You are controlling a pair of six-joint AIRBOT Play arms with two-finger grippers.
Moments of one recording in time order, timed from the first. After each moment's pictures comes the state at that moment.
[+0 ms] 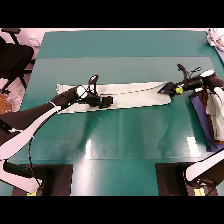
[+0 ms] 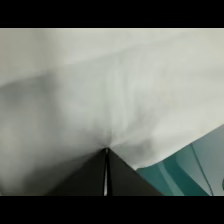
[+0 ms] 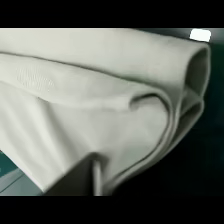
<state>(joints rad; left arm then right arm) -0.51 -1.65 1.16 0.90 -0.67 -1.59 -0.27 -1.86 1.41 -0.79 1.31 0.97</state>
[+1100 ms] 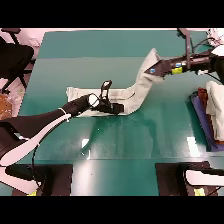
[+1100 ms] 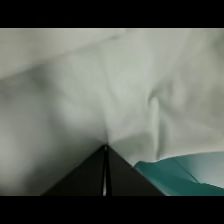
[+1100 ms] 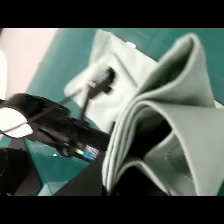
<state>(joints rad) -0.68 -1.66 1.16 0.83 -0.57 -1.52 -0.01 -1.41 1.41 -0.46 1.38 0.96</state>
